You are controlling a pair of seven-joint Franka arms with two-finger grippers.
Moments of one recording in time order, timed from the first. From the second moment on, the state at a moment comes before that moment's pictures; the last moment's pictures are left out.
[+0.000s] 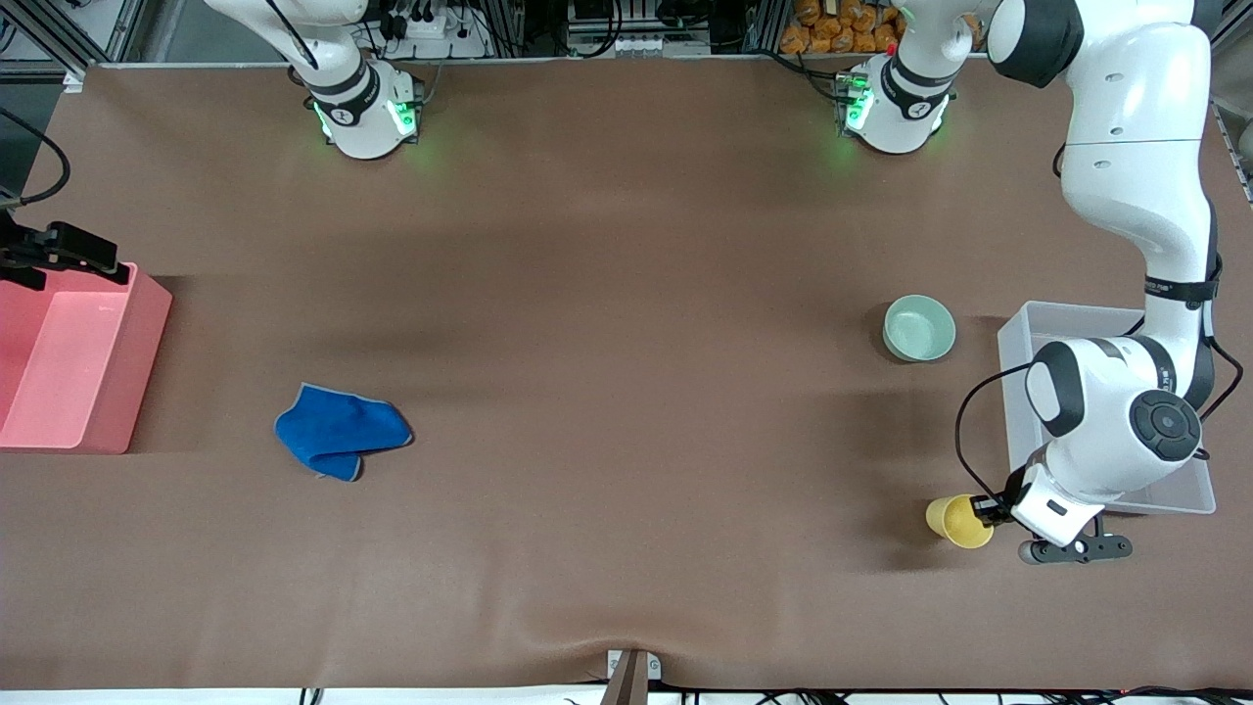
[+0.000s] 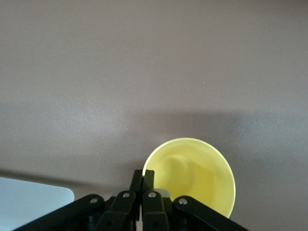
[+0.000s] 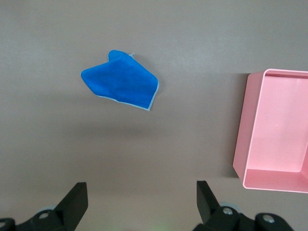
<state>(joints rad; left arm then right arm) -0.01 0.78 0.02 -1.40 -0.05 2.38 -0.03 -0.12 0.07 -0.01 -1.54 0.01 1.51 -0.18</state>
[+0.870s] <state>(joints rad) 0.04 0.53 0.12 -1.35 -0.05 1.91 0.15 -0.11 0.12 0.00 -1.52 0.02 1.38 -0.18</state>
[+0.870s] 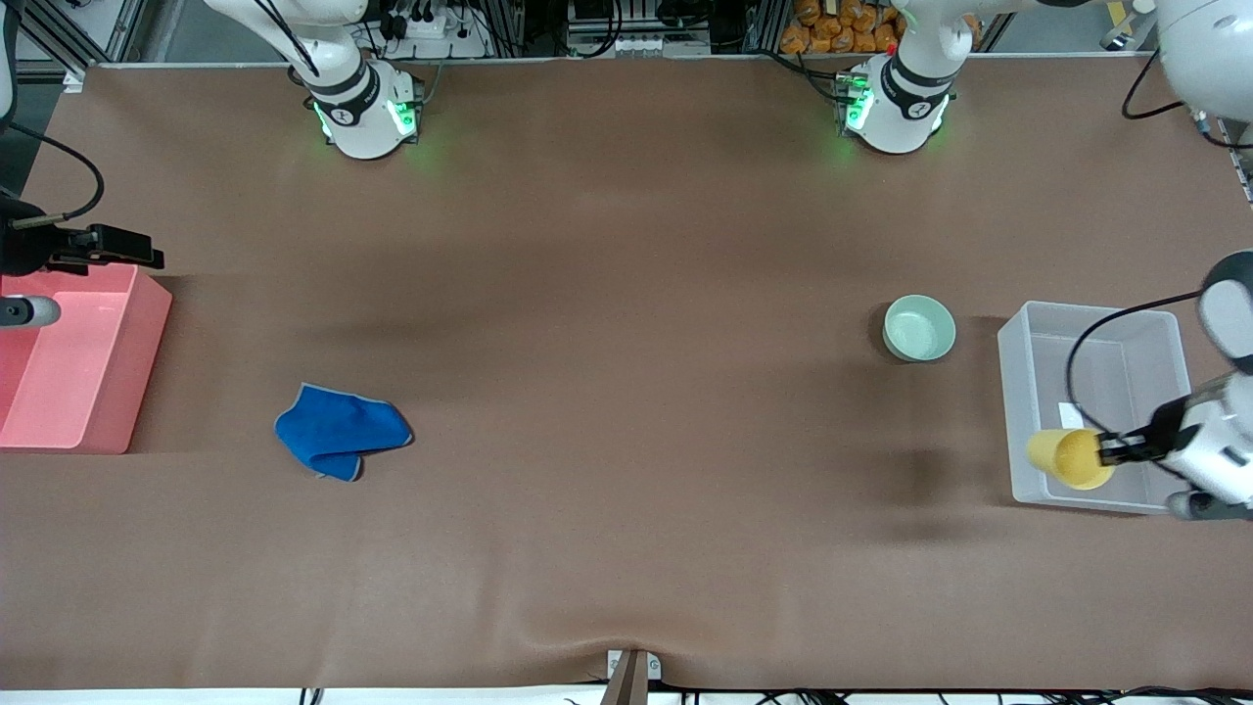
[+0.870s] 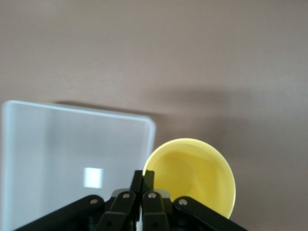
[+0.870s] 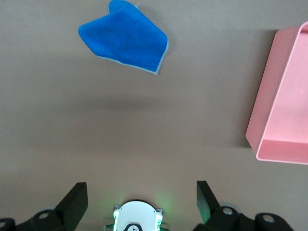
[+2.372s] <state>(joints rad) 0.16 0.55 0.12 -1.81 -0.05 2.53 0.31 0.03 0.55 -0.01 -1.62 0.00 2.11 -0.11</state>
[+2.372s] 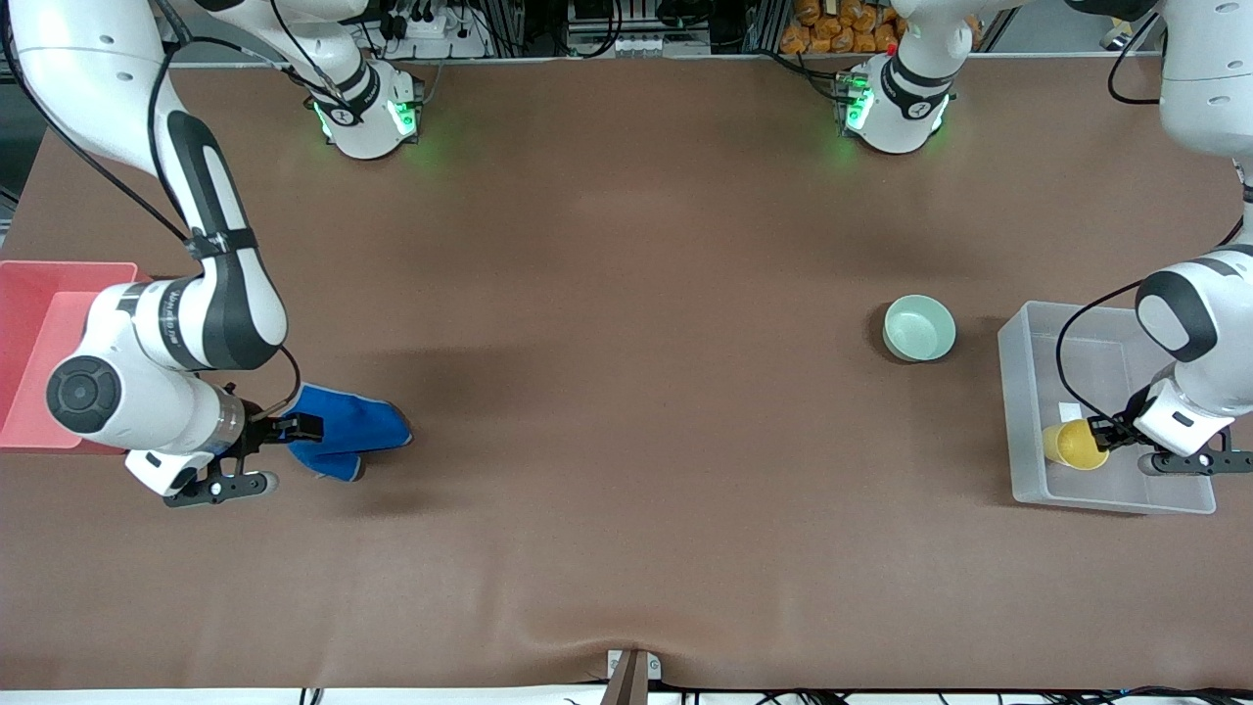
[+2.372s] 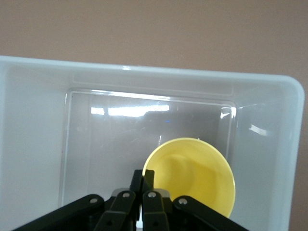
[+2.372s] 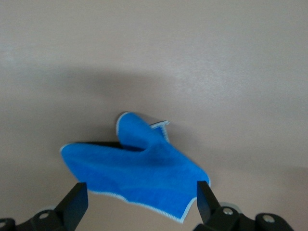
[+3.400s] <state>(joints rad) 0.12 0.49 0.11 -1.58 -0.05 2.14 0.31 0.02 0.55 -0.01 -1.82 0.04 2.40 0.07</state>
